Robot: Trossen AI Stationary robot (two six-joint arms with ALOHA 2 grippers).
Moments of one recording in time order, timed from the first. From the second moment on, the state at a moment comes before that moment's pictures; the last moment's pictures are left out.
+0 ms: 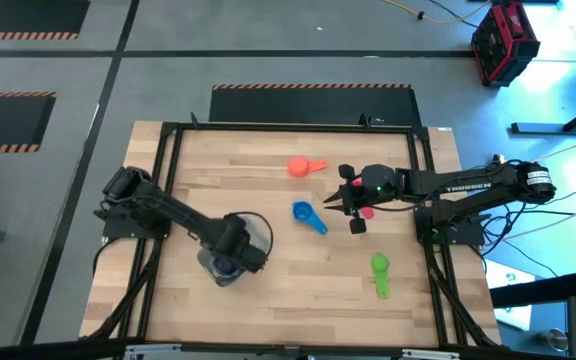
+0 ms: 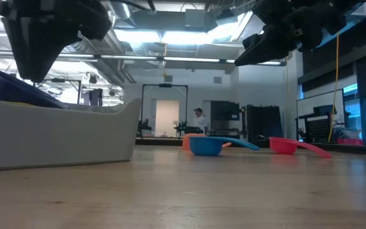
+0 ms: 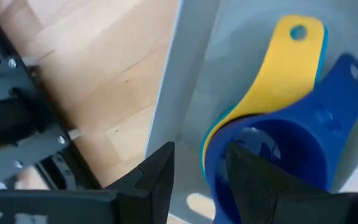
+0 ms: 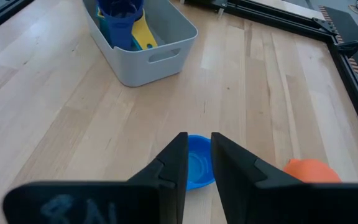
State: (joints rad) left arm -0.40 1.78 1.42 -1.45 -0.06 -1.47; right arm -0.06 1.17 0.68 -0.05 -0.10 -0.29
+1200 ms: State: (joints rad) left arm -0.30 1.79 1.27 -1.18 0.10 -0.91; right arm -0.06 1.17 0.68 -0.05 -0.10 -0.29
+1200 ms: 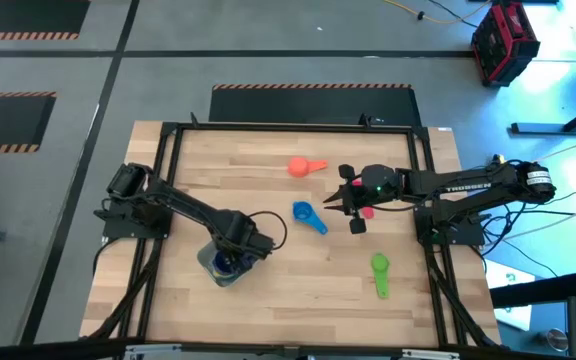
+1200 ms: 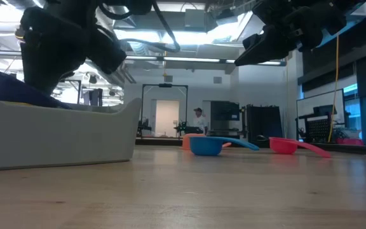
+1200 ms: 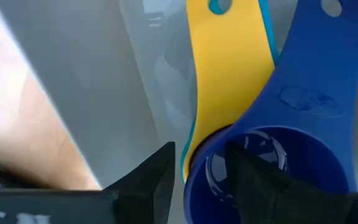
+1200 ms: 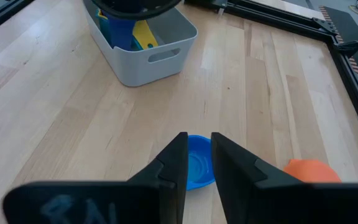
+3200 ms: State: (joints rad) left arm -0.52 1.78 1.34 -1.20 -0.03 -2.02; right arm -0.06 1.17 0.68 -0.05 -0.10 -0.29
